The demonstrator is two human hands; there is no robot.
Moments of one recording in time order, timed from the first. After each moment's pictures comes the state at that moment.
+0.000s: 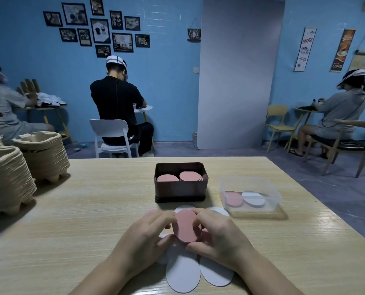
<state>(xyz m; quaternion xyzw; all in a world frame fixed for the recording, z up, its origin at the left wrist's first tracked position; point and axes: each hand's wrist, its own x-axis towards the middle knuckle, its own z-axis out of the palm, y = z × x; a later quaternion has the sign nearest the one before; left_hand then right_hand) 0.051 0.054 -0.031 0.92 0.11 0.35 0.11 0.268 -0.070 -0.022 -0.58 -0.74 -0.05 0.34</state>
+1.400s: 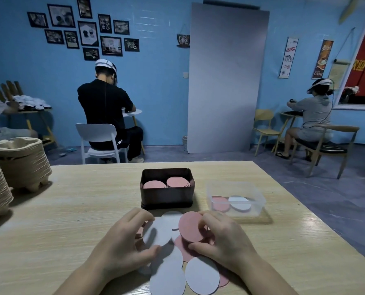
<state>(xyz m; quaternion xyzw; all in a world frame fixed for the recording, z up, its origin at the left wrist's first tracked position) 0.048 0.059 -0.012 0.92 0.17 0.33 0.15 0.296 -0.090 -0.014 -0.66 -0.67 -0.10 0.31</state>
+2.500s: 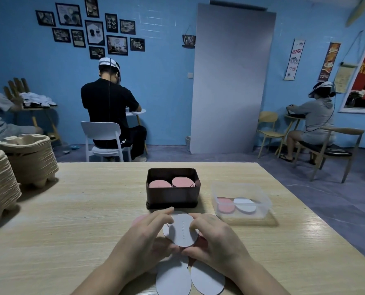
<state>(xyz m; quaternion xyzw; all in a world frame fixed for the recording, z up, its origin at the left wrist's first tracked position) 0.070 0.062 -0.038 0.91 0.12 0.37 0.11 0.278 -0.072 -0.023 -0.59 -0.73 -0.10 0.33</state>
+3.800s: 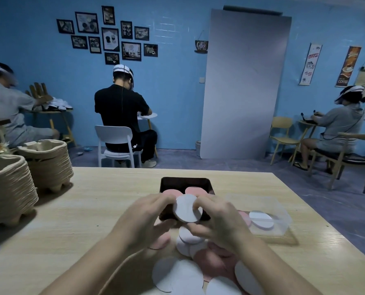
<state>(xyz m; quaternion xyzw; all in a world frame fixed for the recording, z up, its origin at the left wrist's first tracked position) 0.064 0.109 0.023 0.93 0.15 0.34 0.06 0.281 -0.007 0.032 -0.57 -0.73 -0.14 0.35</state>
